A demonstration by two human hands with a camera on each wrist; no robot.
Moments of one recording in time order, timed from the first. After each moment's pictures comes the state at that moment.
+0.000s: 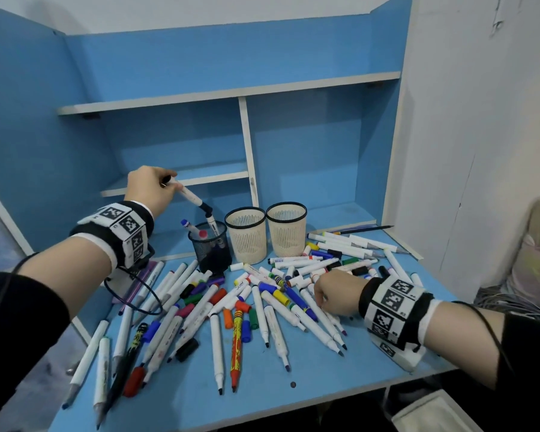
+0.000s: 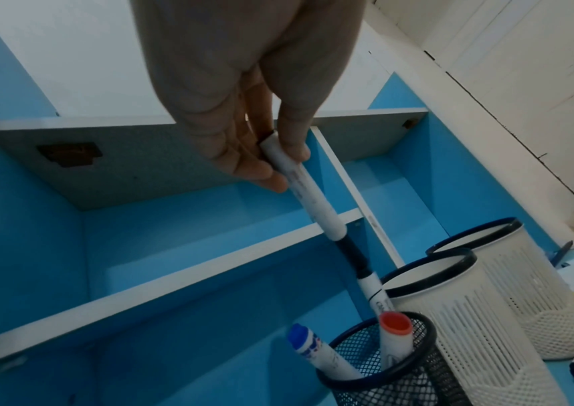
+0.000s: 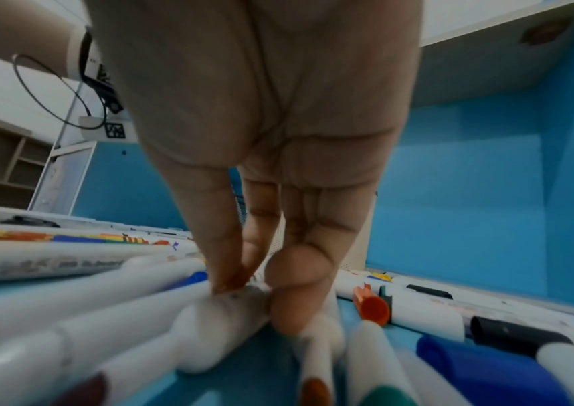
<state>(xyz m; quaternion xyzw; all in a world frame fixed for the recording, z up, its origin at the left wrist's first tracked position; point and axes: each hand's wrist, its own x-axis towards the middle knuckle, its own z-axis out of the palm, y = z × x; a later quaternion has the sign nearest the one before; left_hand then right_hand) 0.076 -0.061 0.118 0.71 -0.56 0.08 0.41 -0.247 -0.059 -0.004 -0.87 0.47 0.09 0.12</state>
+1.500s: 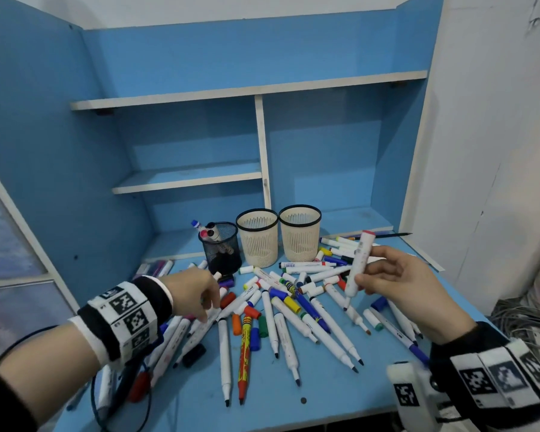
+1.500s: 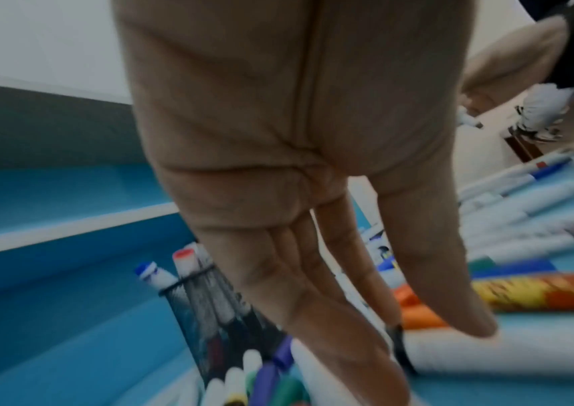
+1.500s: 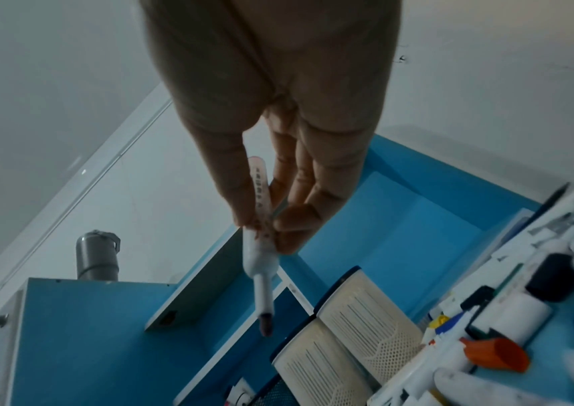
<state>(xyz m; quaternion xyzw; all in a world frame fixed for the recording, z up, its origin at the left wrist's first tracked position) 0.044 -0.006 0.031 0.65 -0.74 -0.12 -0.12 -0.293 -0.024 0.023 -0.60 0.40 -0.47 0.50</state>
